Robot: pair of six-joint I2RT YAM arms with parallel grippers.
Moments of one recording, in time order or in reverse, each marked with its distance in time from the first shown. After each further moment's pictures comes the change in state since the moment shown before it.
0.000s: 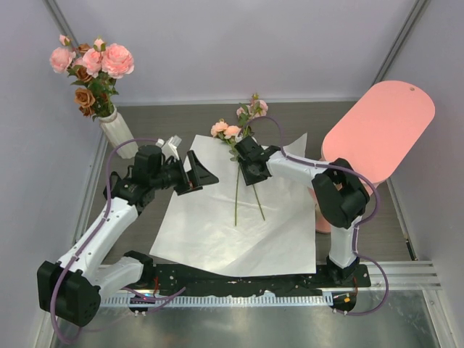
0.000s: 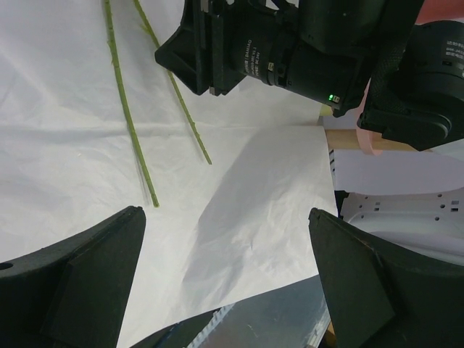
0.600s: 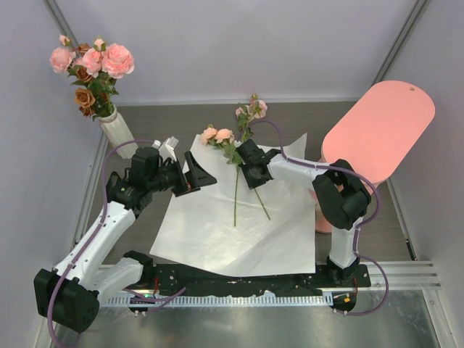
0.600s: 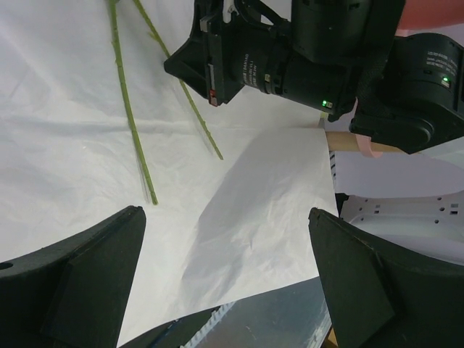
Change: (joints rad) left arm 0.000 -0.049 0.000 -0.041 -0.029 -0.009; right arm 0.010 0.014 -0.038 0.023 -0.054 -0.047
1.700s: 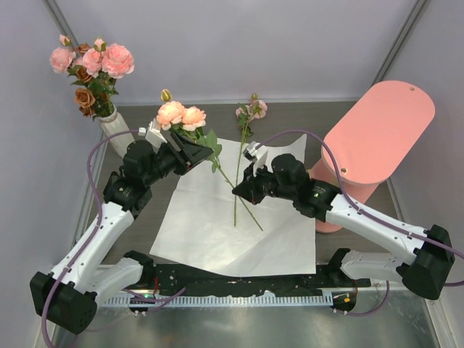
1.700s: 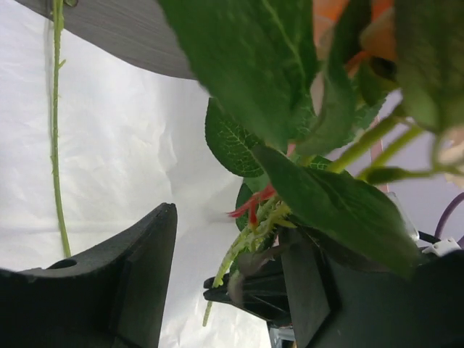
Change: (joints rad) left arm -0.035 -0.014 0.048 0.285 -0.201 -0.272; right arm 0.168 -0.767 -0.372 0.323 -0.368 -0.018
